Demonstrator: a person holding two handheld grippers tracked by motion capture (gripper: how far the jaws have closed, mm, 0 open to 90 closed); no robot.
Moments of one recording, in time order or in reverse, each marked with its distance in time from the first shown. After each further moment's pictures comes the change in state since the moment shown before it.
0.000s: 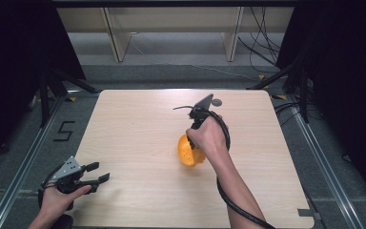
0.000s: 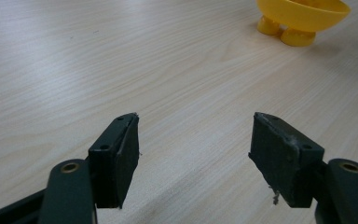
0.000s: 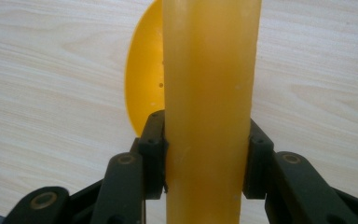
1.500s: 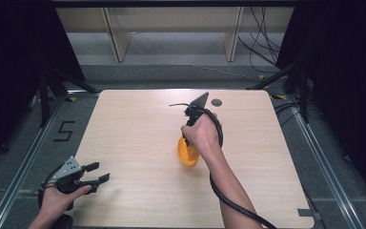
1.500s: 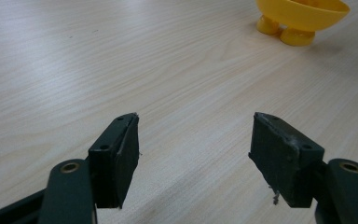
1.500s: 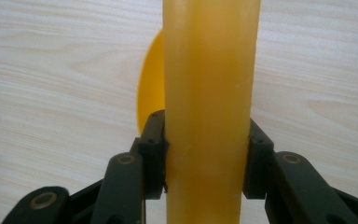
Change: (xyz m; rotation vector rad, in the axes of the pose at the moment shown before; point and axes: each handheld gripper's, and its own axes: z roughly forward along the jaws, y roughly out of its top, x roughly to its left) left arm 0.000 0.000 0.000 0.000 -0.003 -0.001; right arm 0.007 0.016 0.011 -0.004 0.014 -0.007
